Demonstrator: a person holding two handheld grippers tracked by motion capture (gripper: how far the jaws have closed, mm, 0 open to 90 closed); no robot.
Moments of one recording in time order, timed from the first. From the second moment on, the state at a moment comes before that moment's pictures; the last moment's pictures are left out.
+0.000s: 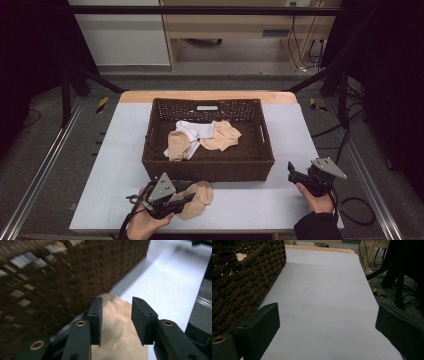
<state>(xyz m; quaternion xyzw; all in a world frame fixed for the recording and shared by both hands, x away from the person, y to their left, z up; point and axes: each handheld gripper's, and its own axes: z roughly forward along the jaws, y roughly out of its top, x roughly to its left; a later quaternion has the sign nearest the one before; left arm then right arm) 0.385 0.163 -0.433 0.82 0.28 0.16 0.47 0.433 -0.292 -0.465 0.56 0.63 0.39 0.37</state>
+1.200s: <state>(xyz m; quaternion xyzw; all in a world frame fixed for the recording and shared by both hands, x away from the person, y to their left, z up) 0.474 0.181 -0.337 0.73 0.35 0.27 0.53 0.435 -0.294 -0.465 0.57 0.62 0.39 0.37</state>
